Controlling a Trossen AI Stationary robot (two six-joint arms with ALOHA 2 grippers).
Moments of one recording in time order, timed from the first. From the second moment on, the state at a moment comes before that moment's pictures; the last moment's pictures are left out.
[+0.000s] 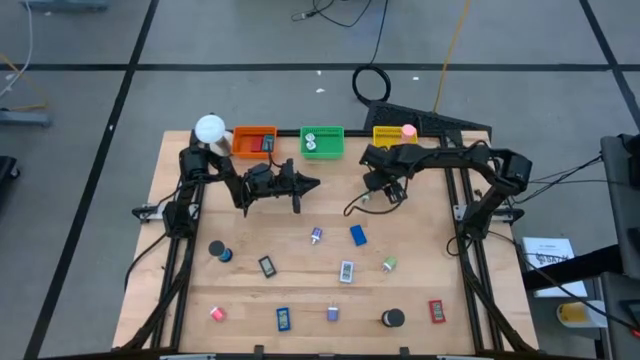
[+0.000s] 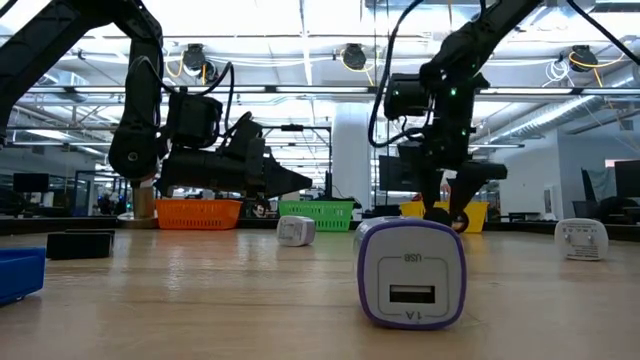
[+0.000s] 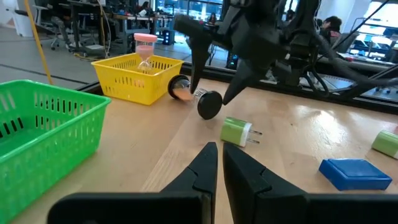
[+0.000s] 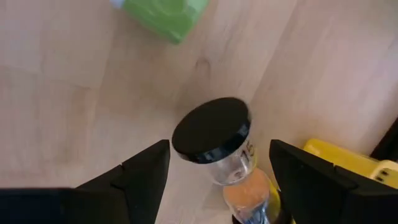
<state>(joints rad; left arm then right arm) 0.40 2.09 0.54 1.52 0.26 -0.10 -0.44 1.67 1.01 -0.70 0.20 -0.83</state>
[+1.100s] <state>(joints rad) 0.39 2.09 0.54 1.49 0.26 -0.08 -0.40 1.57 0.98 -0.87 0.36 -0.88</state>
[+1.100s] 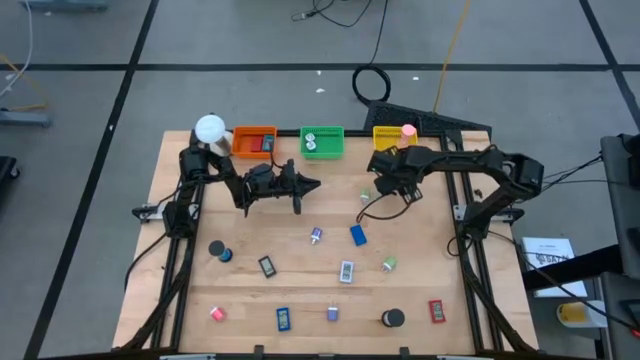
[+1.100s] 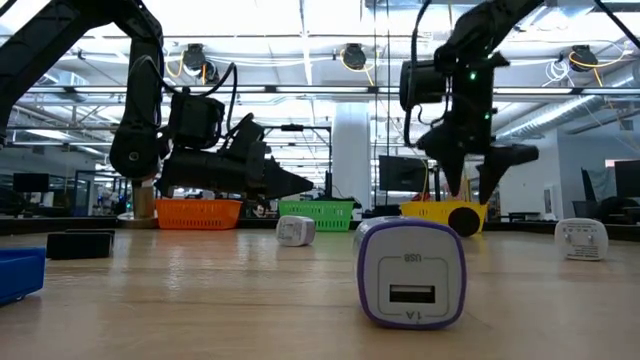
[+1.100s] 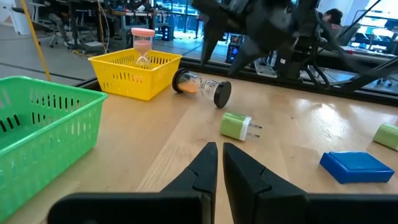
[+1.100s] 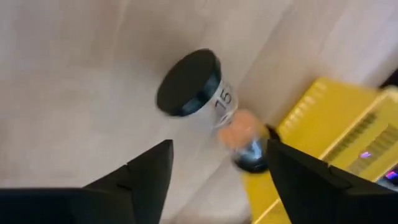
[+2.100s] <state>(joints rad) 0.39 2.09 0.54 1.48 0.26 -0.07 -0.42 1.50 0.86 -0.44 0.01 -0.44</state>
